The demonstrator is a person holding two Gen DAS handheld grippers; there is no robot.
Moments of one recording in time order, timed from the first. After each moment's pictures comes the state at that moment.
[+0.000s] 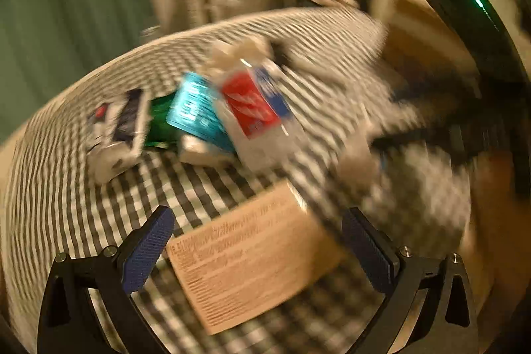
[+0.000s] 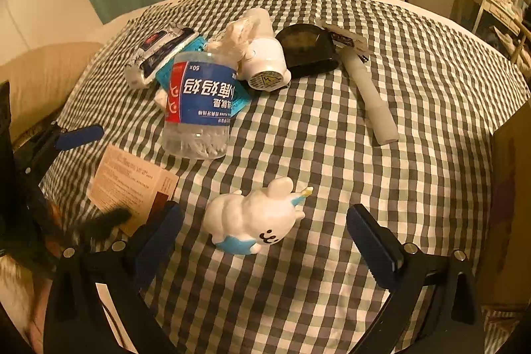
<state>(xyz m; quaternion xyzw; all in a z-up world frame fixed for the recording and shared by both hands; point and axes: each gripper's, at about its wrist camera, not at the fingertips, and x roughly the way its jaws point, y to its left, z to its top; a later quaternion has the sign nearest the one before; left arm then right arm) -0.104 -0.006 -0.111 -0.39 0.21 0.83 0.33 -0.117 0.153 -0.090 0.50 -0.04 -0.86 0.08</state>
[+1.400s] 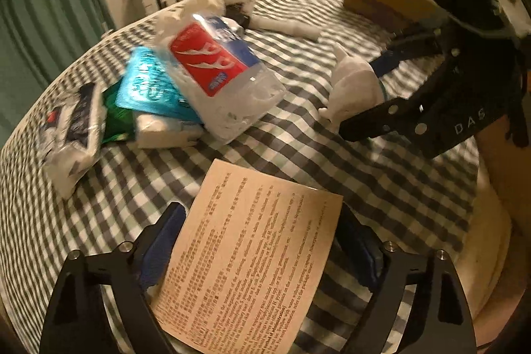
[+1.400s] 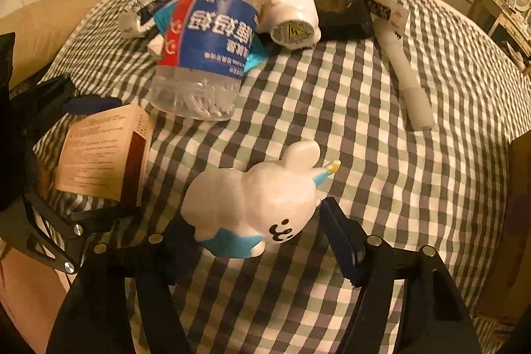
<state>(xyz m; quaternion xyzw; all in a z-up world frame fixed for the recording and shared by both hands) -0.115 -0.002 -0.140 -0.40 0.24 0.80 0.38 -0.126 0.127 -0.125 0.54 0.02 -0.84 0.09</state>
